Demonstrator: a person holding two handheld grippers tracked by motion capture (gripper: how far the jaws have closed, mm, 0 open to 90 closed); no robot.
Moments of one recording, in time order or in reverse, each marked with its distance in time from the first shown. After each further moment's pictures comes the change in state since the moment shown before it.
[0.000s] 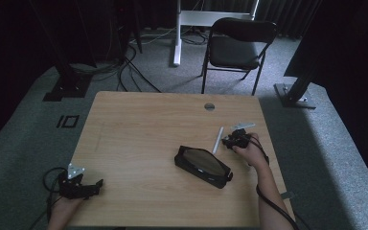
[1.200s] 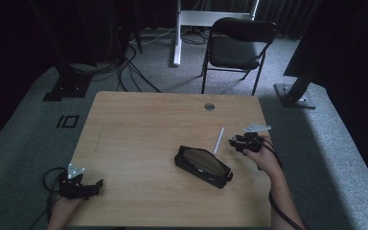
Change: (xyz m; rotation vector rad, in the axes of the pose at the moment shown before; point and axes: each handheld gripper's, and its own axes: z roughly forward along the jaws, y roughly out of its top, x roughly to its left) left arm 0.000 0.000 0.000 0.000 0.000 0.000; right arm 0.001 -0.007 -0.059 -0.089 0.045 -0.003
